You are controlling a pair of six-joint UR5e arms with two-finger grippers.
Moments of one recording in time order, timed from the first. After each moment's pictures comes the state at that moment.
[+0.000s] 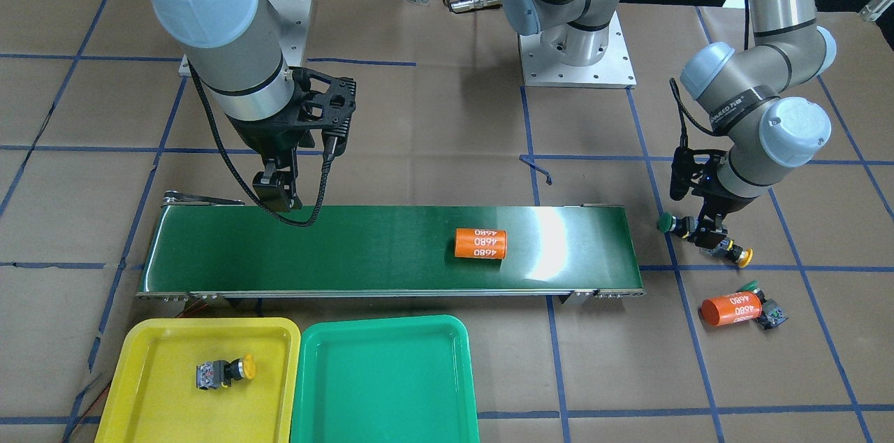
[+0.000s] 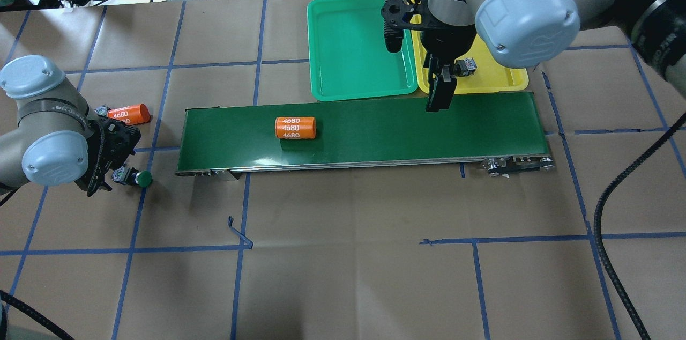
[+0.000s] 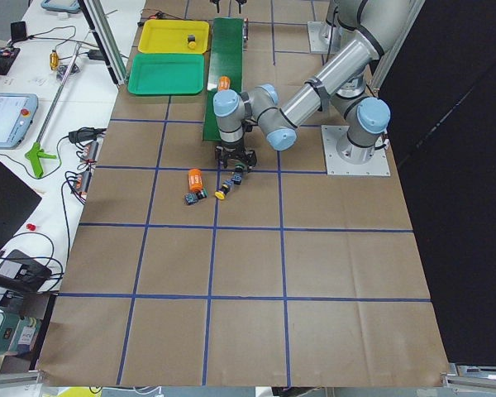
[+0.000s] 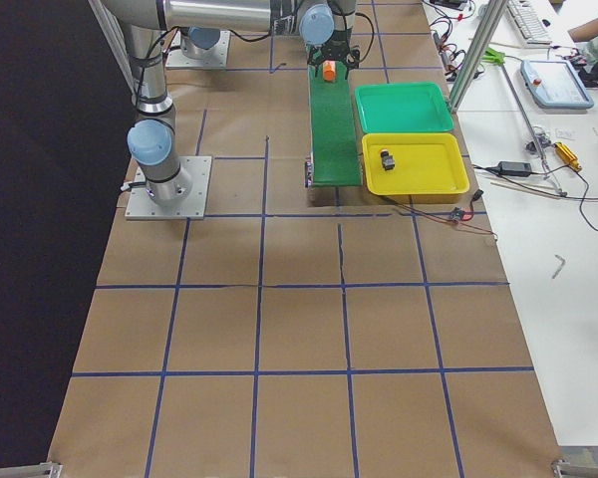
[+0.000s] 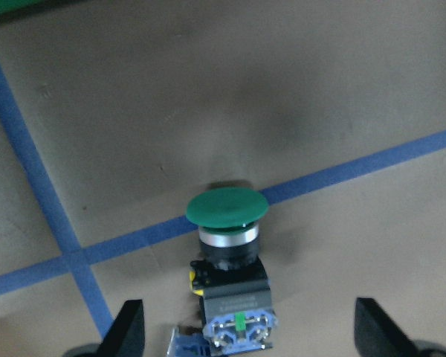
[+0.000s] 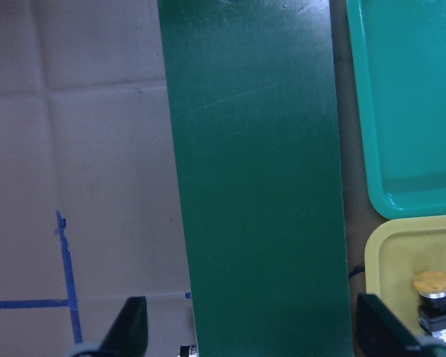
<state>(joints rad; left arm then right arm) -1.10 -1.84 -2.06 -0.86 1.72 2.32 1.74 -1.39 1.56 -1.69 -1.52 -1.32</state>
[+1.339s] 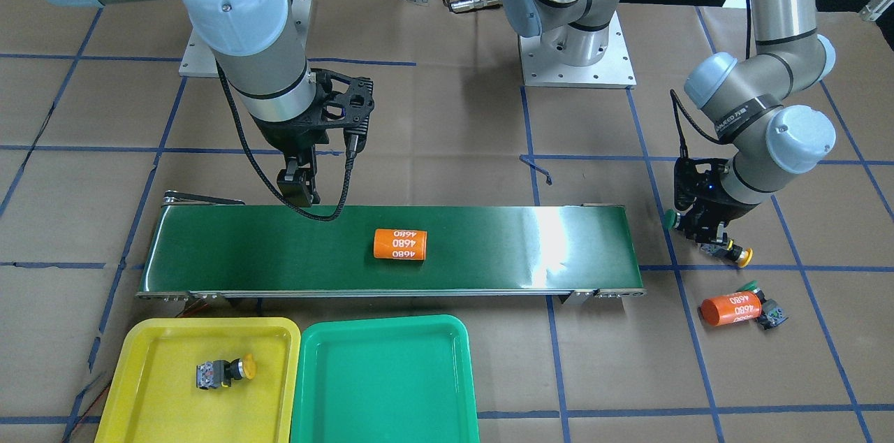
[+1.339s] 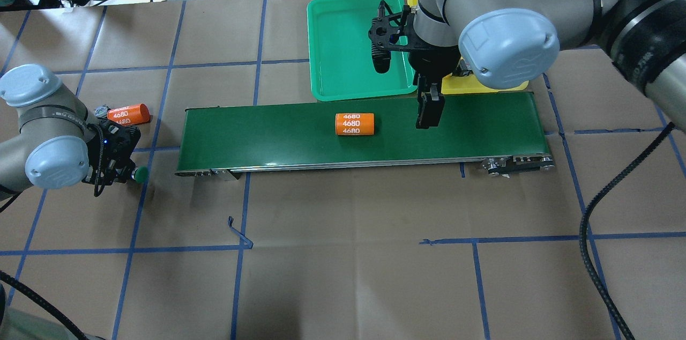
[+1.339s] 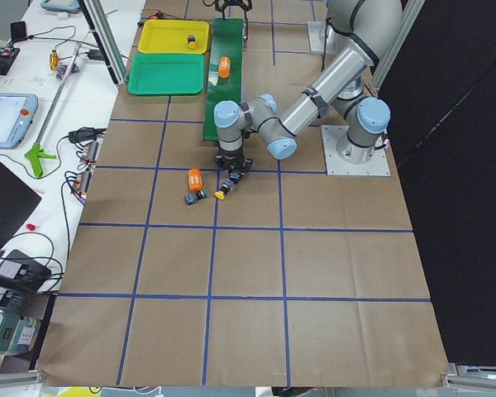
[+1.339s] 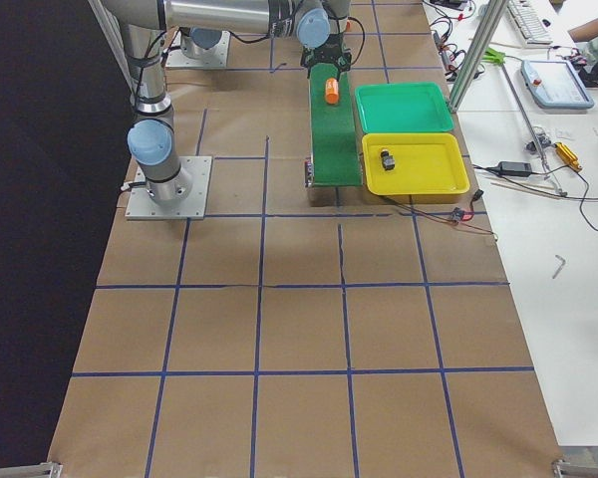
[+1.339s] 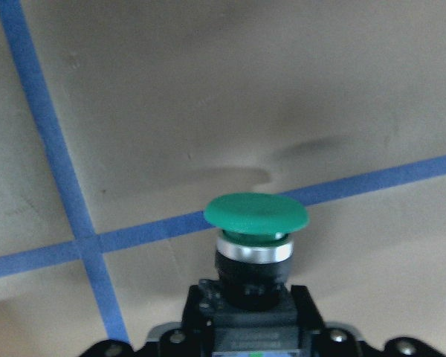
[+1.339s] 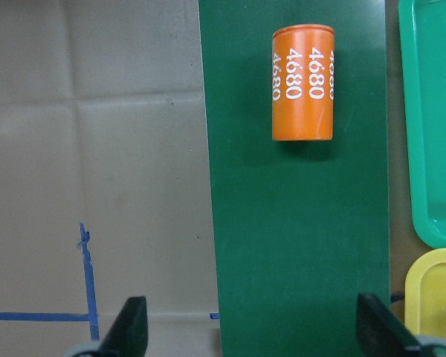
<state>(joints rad) -1.09 -1.84 -2.04 -0.88 1.68 2.22 1.76 -1.39 1.60 -1.72 -1.51 -1.33</state>
